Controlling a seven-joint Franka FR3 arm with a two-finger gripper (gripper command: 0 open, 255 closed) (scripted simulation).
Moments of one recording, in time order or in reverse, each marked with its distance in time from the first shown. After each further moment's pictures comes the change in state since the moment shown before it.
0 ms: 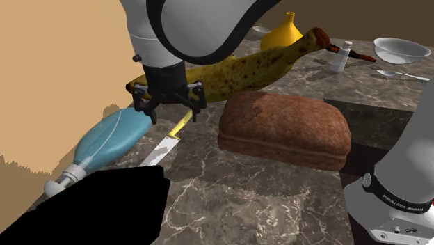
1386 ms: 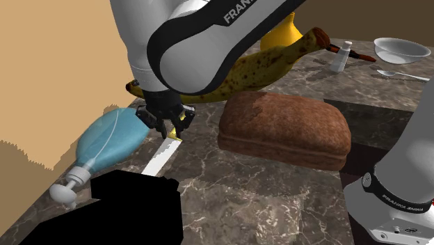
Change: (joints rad) arm 0.003 0.134 -0.010 0.017 -0.063 0.107 0.108
